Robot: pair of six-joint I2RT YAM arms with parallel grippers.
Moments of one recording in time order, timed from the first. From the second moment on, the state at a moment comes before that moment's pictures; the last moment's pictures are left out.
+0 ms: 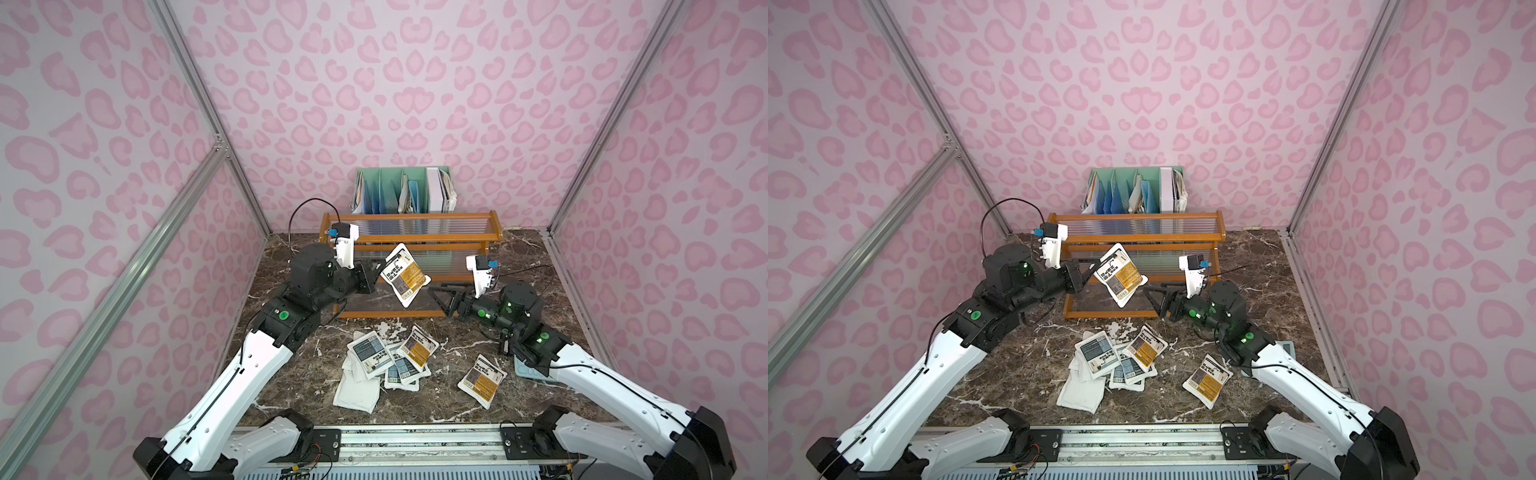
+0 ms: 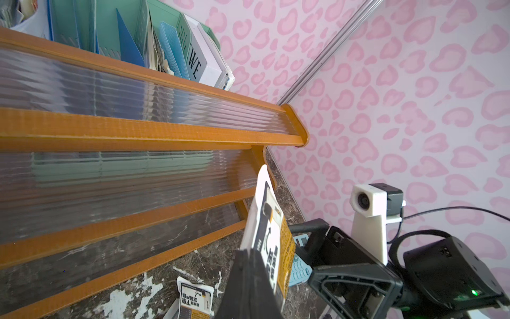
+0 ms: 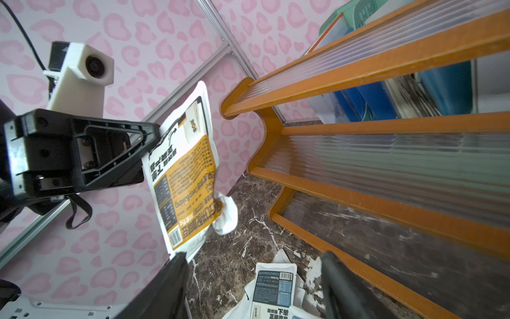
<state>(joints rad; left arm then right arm) -0.50 1.08 1.21 -0.39 0.27 -0.63 0.68 1.07 0.73 0.29 -0.34 0.61</state>
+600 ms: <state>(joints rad) -0.47 1.05 1.11 -0.28 0.35 -0.73 0.72 1.25 0.82 0.52 -0.40 0.66</state>
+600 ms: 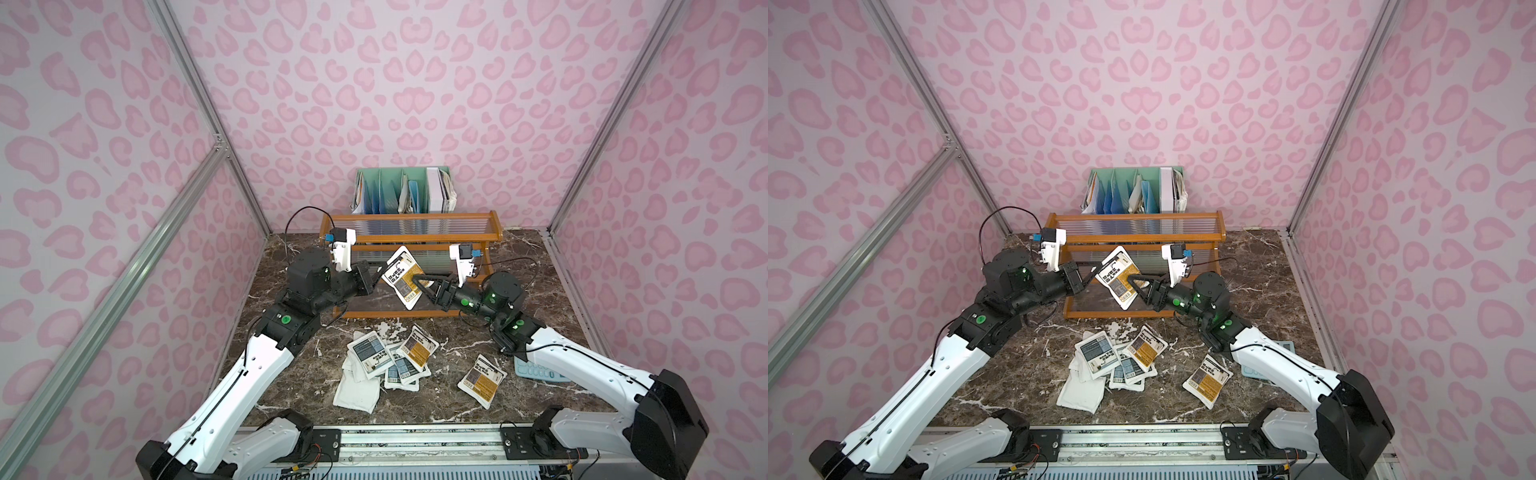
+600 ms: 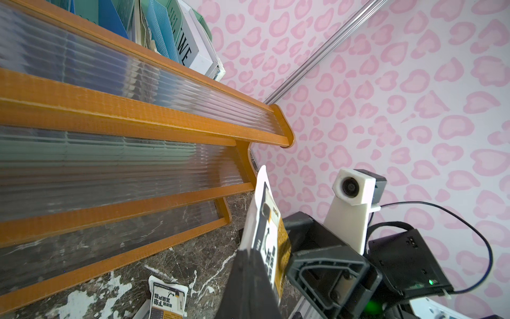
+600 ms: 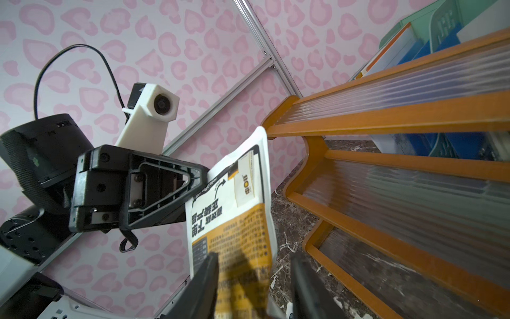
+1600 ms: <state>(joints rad) -0.46 1.05 1.02 -0.64 -0.01 -0.54 0.51 1.51 1.59 -0.28 0.04 0.51</state>
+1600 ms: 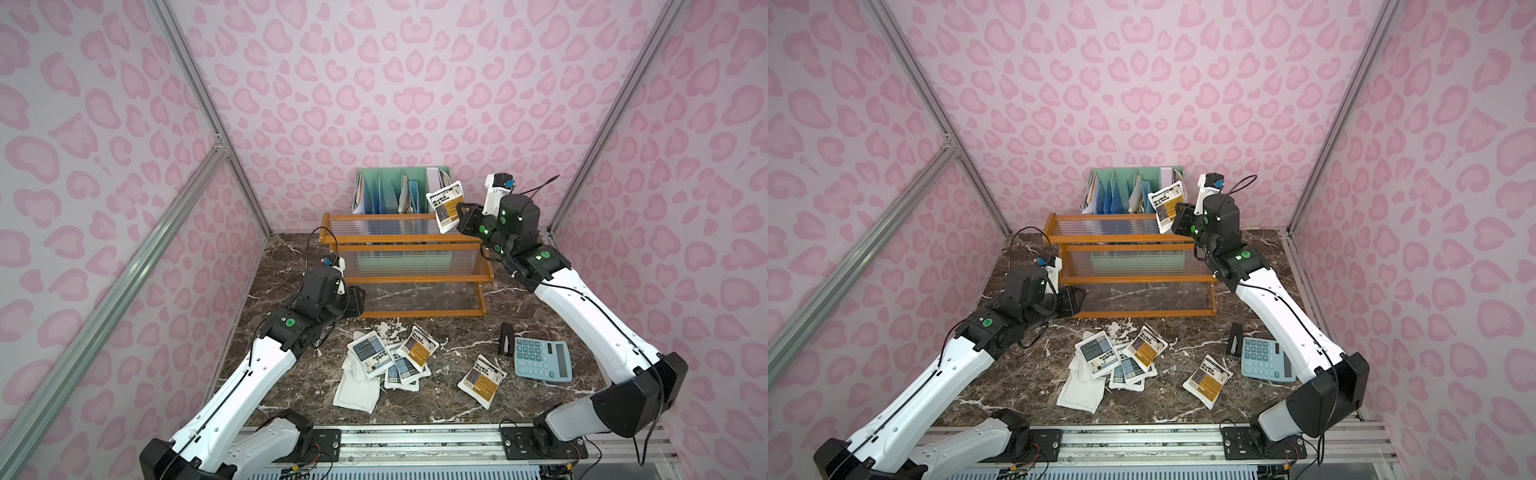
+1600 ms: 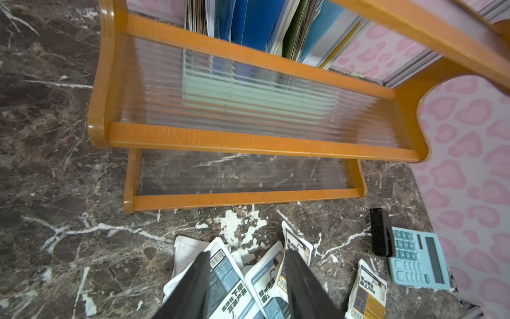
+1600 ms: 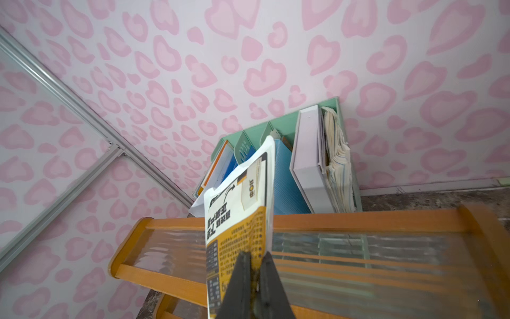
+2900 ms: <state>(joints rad) -0.48 1.18 1.02 -0.66 0.13 -0.49 0.44 1.41 1.45 -0.30 0.12 0.57</state>
